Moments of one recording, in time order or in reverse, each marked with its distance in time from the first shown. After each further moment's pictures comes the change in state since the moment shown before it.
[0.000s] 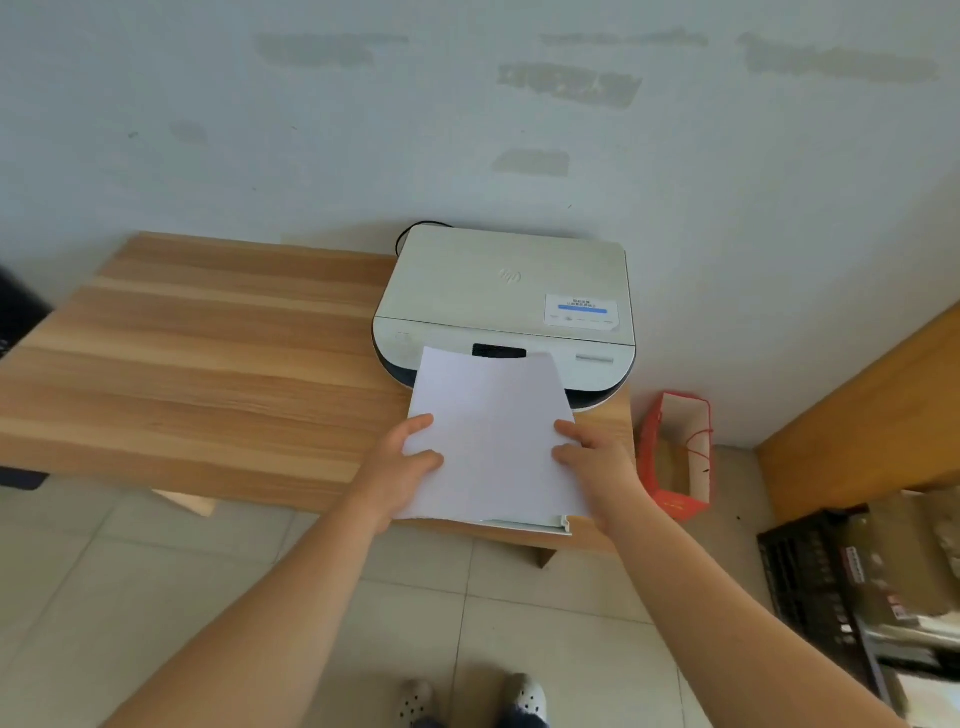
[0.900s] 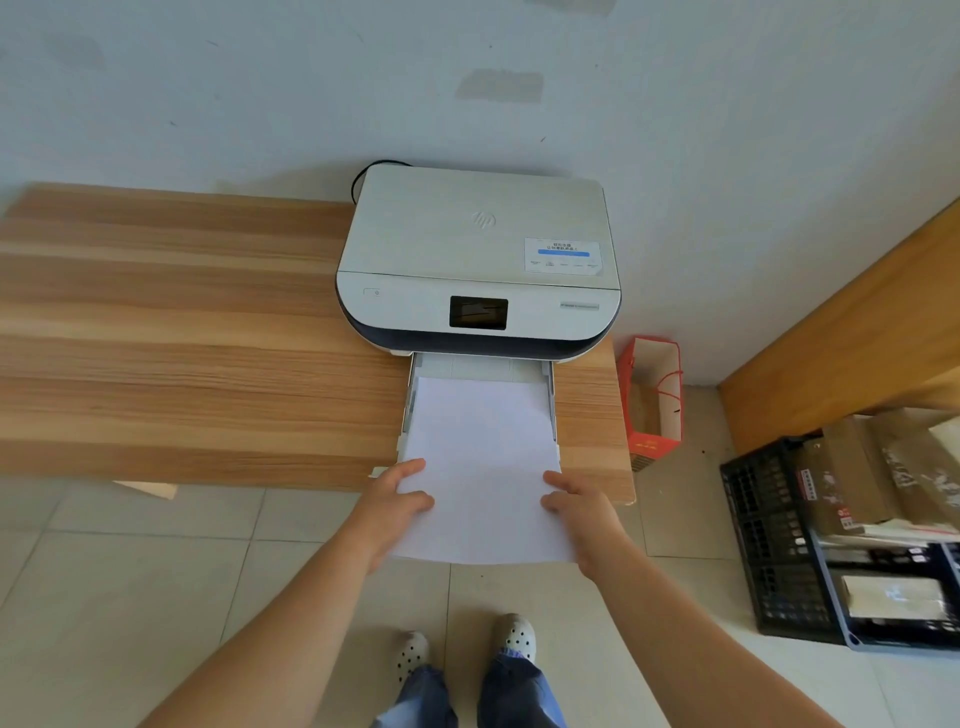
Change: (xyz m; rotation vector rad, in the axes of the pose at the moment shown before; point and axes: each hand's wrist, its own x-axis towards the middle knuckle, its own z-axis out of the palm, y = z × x) left_hand 0.004 -0.092 0.003 0.042 -0.146 -0.227; right_hand 0.000 0.118 0.010 0.082 0.105 0.266
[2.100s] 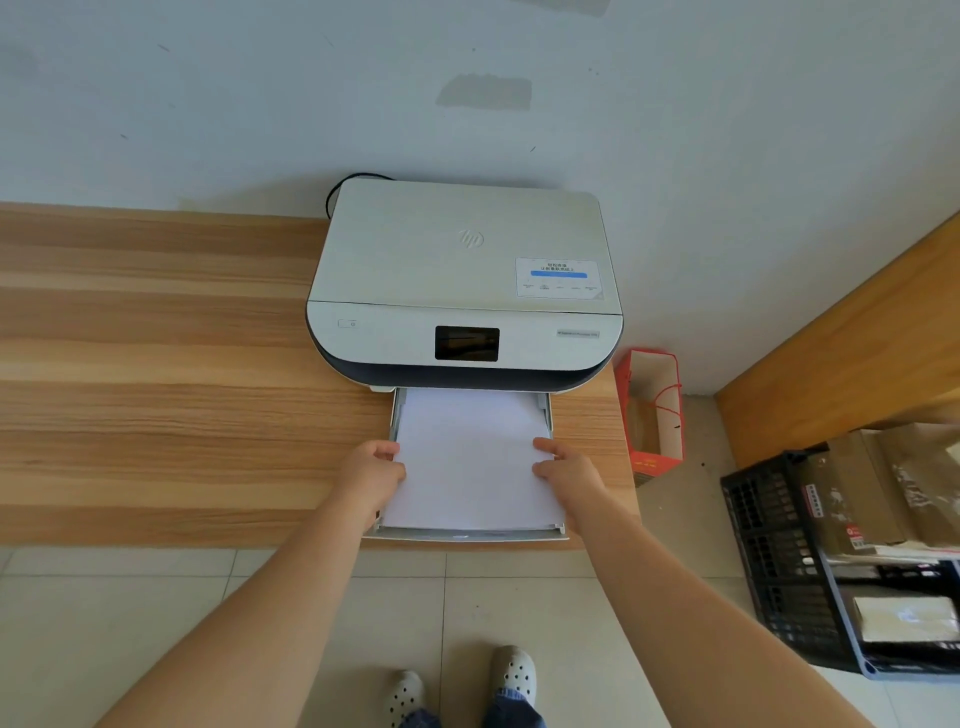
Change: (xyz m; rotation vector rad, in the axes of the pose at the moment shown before) left_hand 0.105 0.053 -0.007 0.095 0.194 -0.038; right_hand 0.085 -0.073 0.019 -0.151 0.030 -0.024
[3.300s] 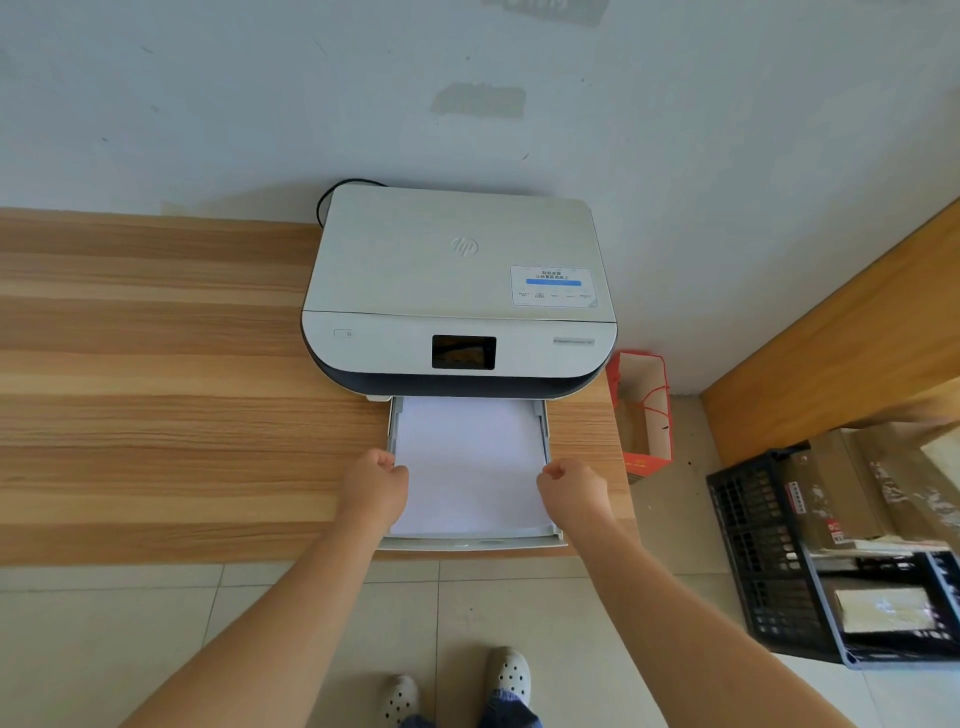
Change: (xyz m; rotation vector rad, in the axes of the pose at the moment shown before) left_hand -0.015 0.009 0.005 0.202 0.103 0.125; right_hand -0.020 -0.004 0.002 -0.503 0.196 -0.118
